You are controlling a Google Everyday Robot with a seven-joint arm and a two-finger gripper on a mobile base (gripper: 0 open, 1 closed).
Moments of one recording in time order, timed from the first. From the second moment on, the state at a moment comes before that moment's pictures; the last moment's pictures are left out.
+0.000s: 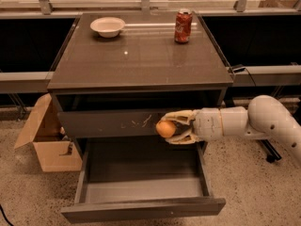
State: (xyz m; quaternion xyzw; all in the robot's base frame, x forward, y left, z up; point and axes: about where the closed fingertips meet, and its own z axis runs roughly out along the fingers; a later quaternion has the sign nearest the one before) arm 0.524 -0.079 0.737 -0.76 0.30 0.11 0.57
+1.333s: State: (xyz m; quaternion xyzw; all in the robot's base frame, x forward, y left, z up) arm 0.582 -0.091 0.813 -0.71 0.28 0.09 0.64
